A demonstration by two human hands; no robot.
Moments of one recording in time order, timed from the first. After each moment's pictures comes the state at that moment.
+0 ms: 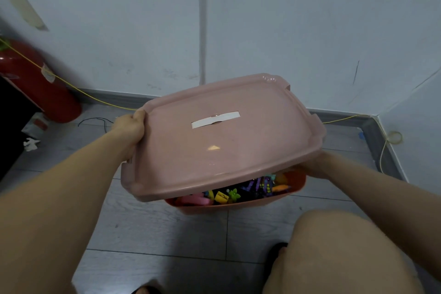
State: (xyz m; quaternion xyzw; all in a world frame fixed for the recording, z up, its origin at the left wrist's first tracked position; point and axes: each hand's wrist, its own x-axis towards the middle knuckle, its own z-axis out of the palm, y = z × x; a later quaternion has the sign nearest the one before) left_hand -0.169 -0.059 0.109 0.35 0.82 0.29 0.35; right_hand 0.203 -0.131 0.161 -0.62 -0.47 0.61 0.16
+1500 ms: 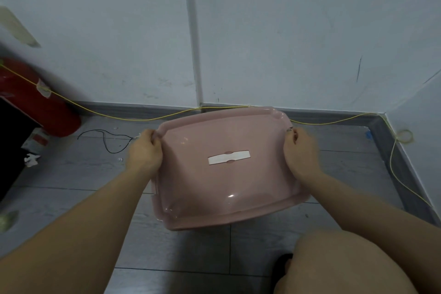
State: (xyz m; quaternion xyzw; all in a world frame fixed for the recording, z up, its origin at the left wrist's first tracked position) left_hand -0.134 -0.067 0.070 0.52 0.80 0.21 0.22; right_hand 0.216 -0.077 0.065 -0.78 -0.52 0.16 0.31
